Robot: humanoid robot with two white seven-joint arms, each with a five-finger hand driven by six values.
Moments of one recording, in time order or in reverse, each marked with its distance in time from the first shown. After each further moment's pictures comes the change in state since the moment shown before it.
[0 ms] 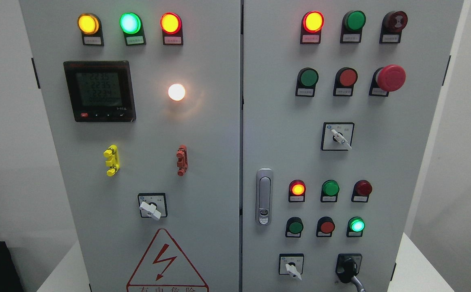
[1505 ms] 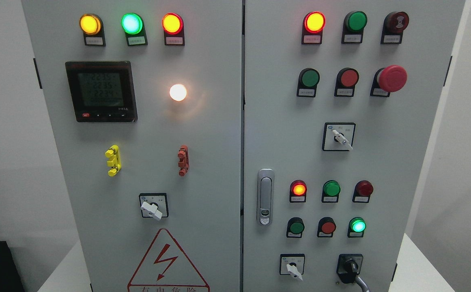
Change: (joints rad) left arm 0.000 0.000 0.000 0.000 0.000 -0.005 0.000; right arm 0.005 -0.011 -0.022 0.004 -0.001 0.002 -0.004
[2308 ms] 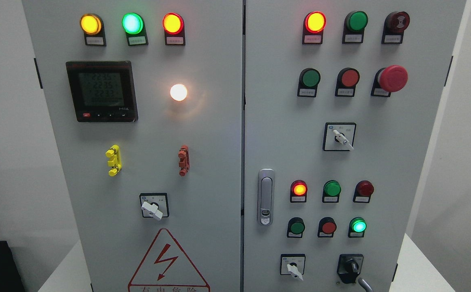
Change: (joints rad) left arm 0.000 0.000 0.000 0.000 0.000 0.004 0.000; right arm 0.031 -0.010 -0.010 -0.017 0.000 -0.012 -0.001
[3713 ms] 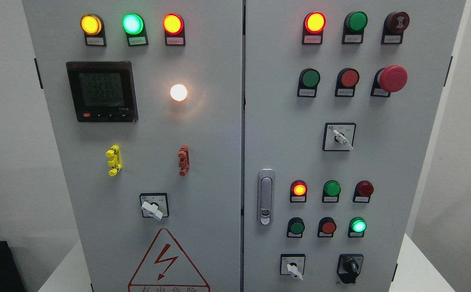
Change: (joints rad) left arm 0.000 0.000 0.000 0.000 0.000 0.001 0.000; right arm 0.194 0.002 0.012 -0.077 -0.024 -0.122 0.017
